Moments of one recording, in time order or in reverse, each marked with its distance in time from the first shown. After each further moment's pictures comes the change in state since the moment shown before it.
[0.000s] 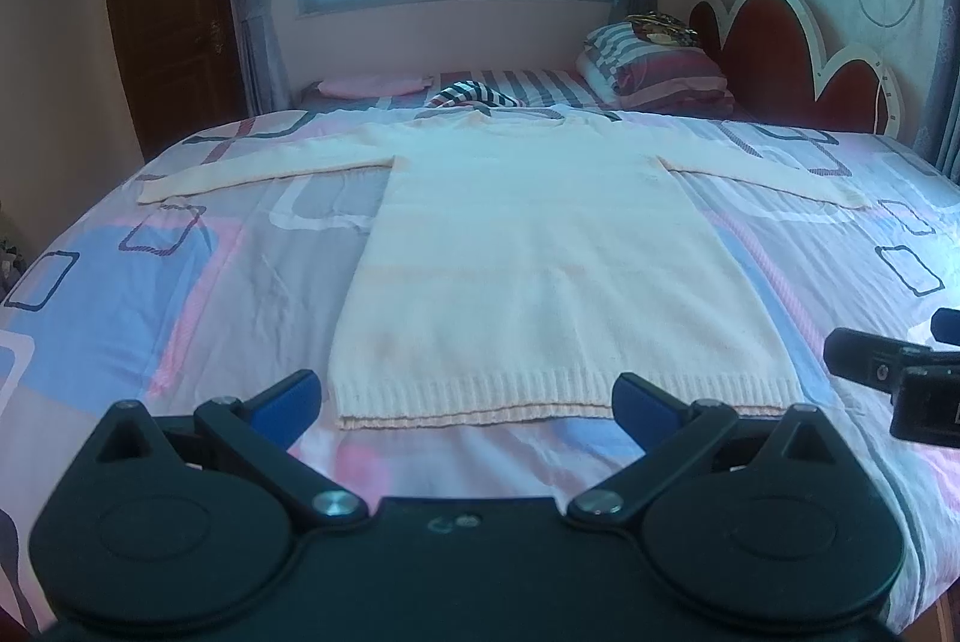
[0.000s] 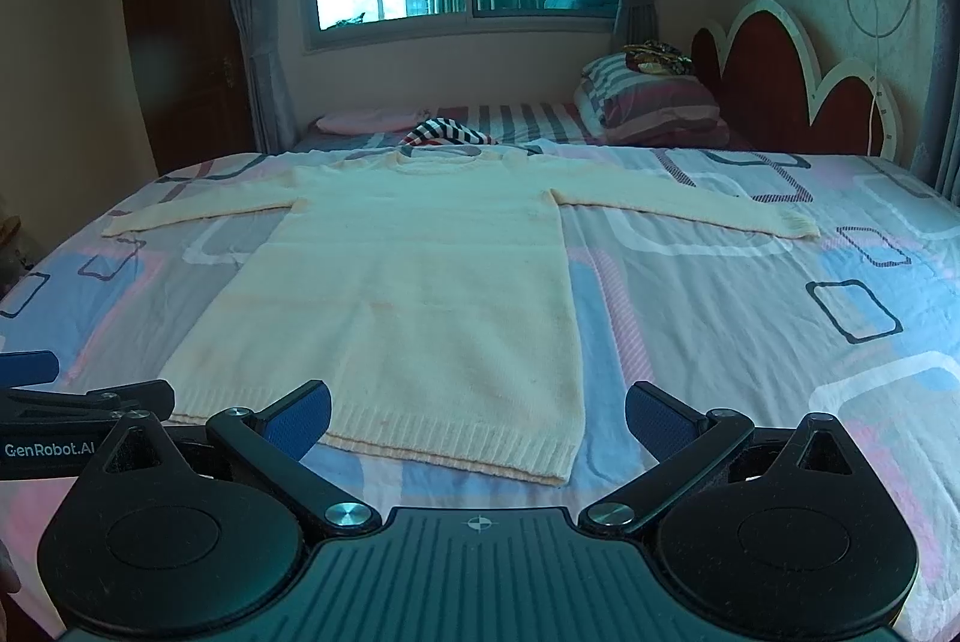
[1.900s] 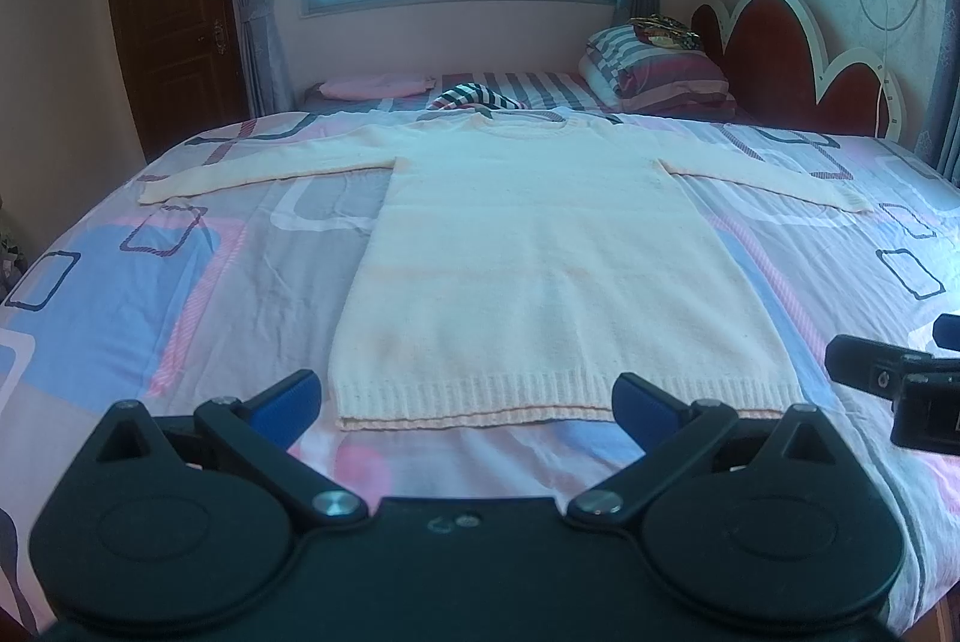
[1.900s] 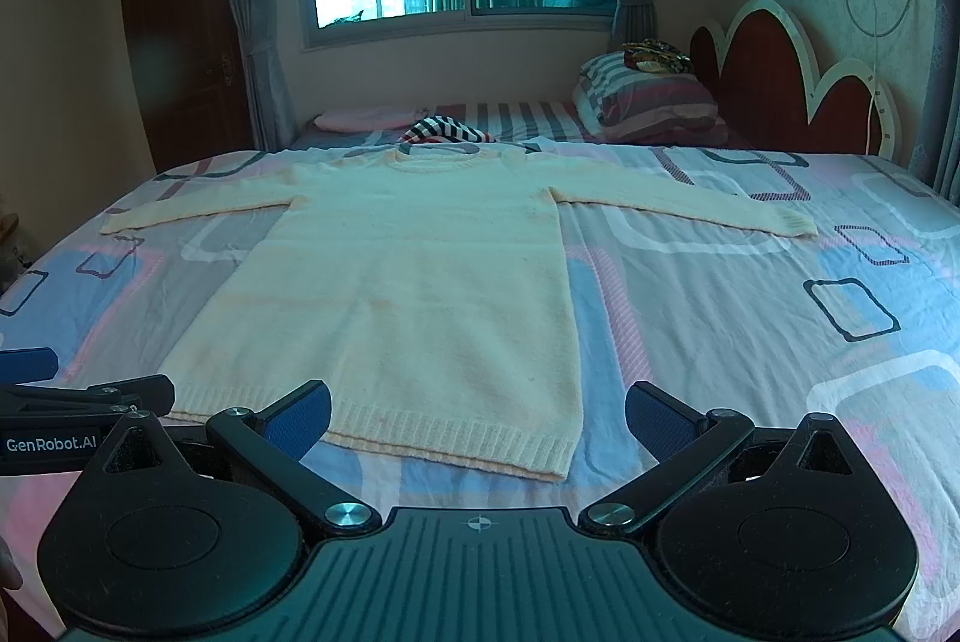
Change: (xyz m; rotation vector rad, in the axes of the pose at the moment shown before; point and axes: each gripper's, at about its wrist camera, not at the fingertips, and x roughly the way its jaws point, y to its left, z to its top) left arm -0.002 0.000 0.000 -0.006 -0.006 0.004; right arm 0.000 0.000 0.001 0.001 0.007 -0.003
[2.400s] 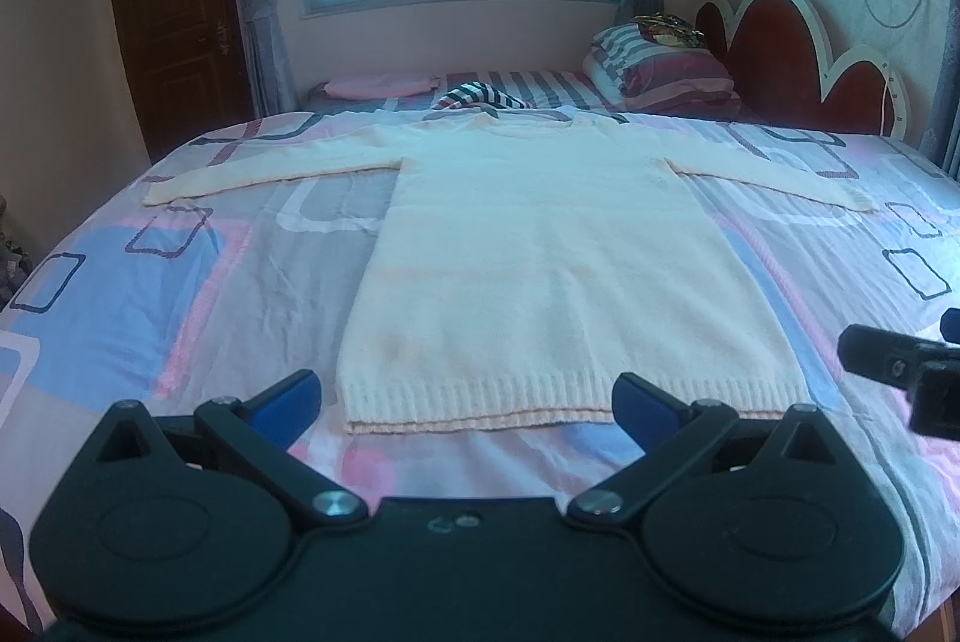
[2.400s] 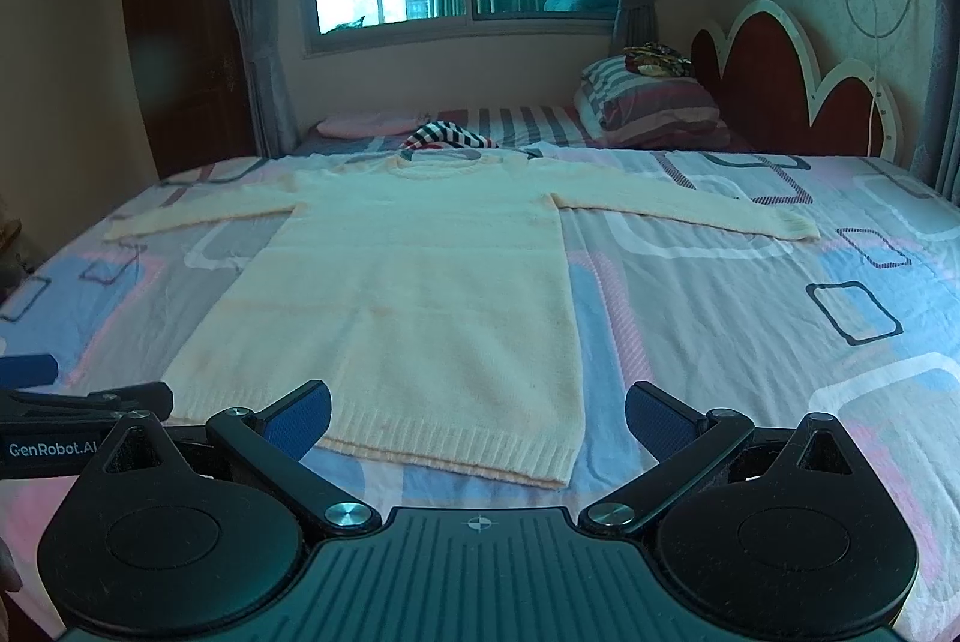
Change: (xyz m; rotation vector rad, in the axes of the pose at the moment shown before) left arm 0.004 0.002 0.006 0.000 0.002 0.011; right arm 0.000 -0.003 0.003 0.012 -0.016 0.011
